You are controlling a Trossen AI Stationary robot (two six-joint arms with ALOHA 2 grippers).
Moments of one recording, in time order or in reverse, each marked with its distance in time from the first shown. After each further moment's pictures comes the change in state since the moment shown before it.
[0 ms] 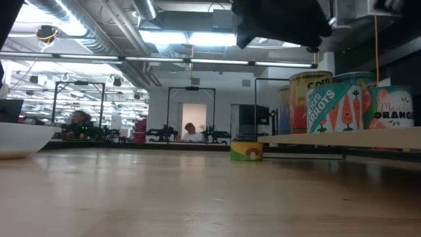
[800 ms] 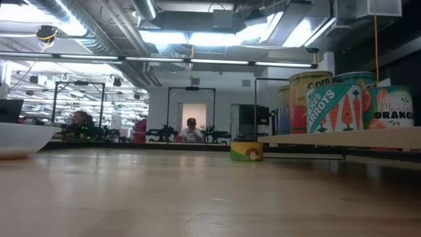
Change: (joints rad) left arm -0.172 -0.212 -0.001 -0.297 -0.181 0.001; right arm 0.250 0.579 0.830 -0.312 0.092 -0.297
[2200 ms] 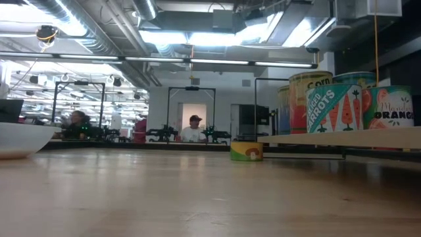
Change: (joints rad) left arm -0.054 0.002 0.000 -0.004 -0.015 -0.005; right arm 0.147 0.451 0.087 0.100 0.042 0.308
